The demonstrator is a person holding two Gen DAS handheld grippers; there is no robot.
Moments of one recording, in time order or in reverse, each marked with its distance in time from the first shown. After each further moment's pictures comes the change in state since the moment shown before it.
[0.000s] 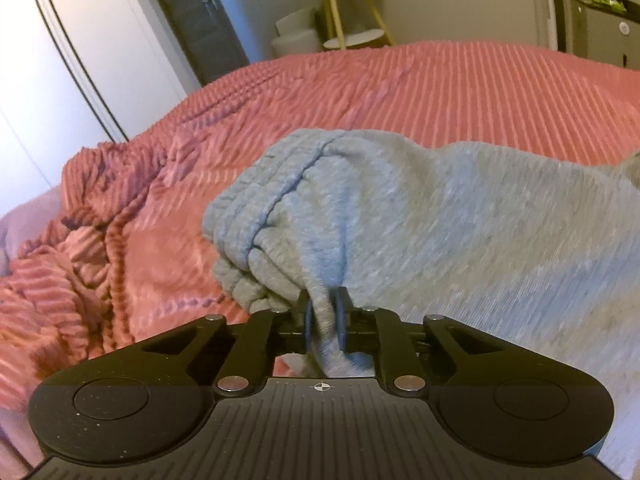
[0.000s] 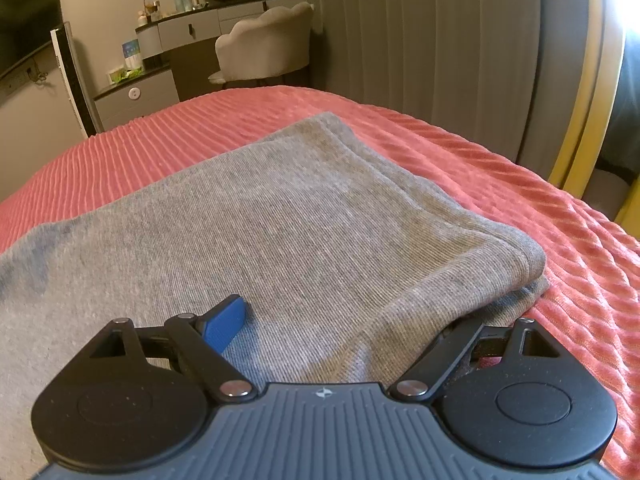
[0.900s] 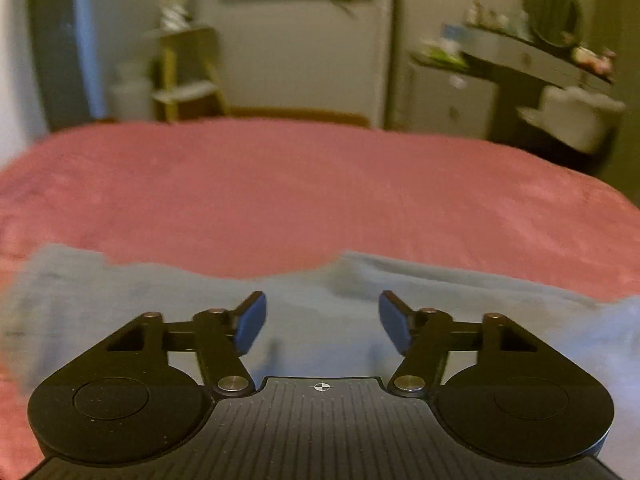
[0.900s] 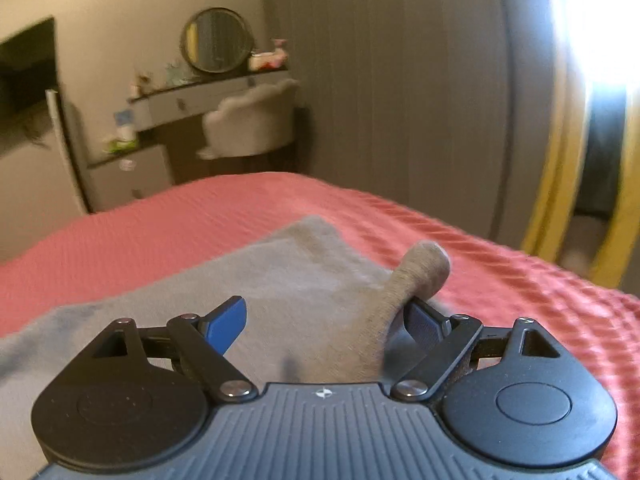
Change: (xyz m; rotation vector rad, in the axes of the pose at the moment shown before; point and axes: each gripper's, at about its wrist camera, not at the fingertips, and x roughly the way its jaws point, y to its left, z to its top) left arm -0.067 -0.117 0.065 0.048 -0.128 -0.573; right arm -0.043 0.001 0.020 0.043 -0.216 0.007
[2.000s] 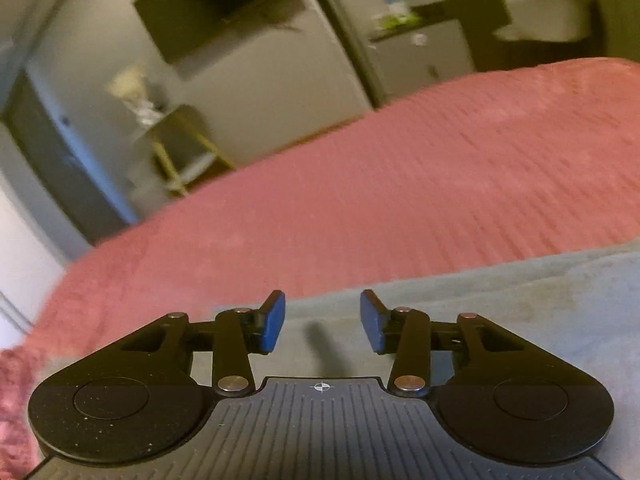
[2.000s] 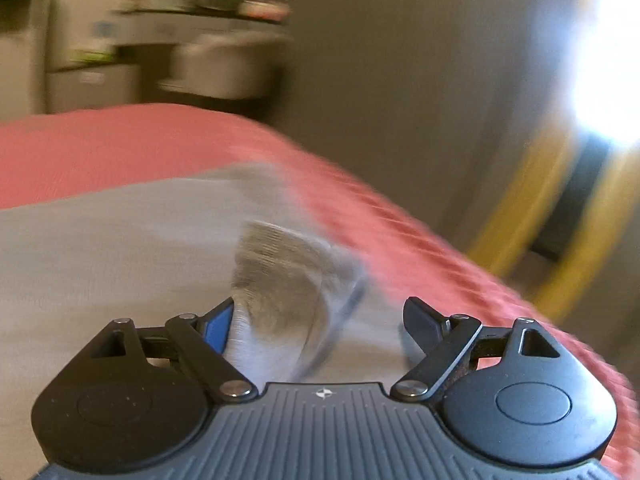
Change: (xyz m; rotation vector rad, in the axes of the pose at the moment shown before) left arm 0.034 -0.171 -0.034 0.396 -0.082 0.293; right arm 0.049 -0.008 -0.007 -0.226 0.089 -0.317
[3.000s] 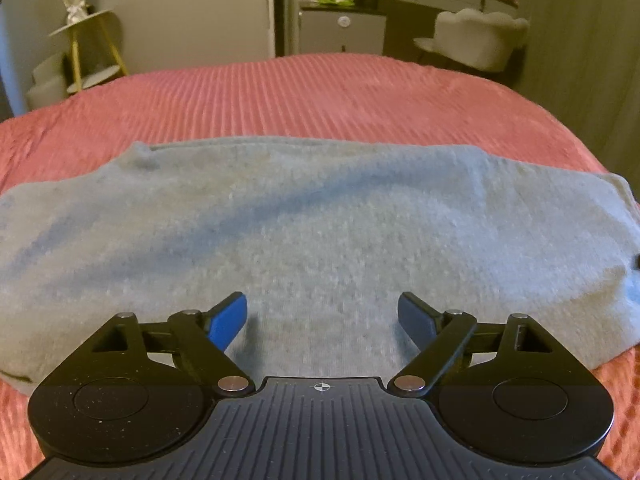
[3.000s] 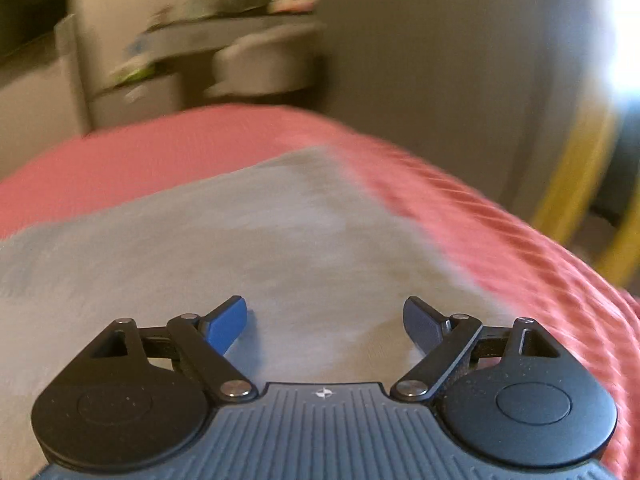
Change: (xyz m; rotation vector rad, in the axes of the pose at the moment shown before) left arm -0.101 0.014 -0.083 -0.215 0.121 -0.461; right arm 0.002 -0.023 0.002 0.145 0.030 0.268
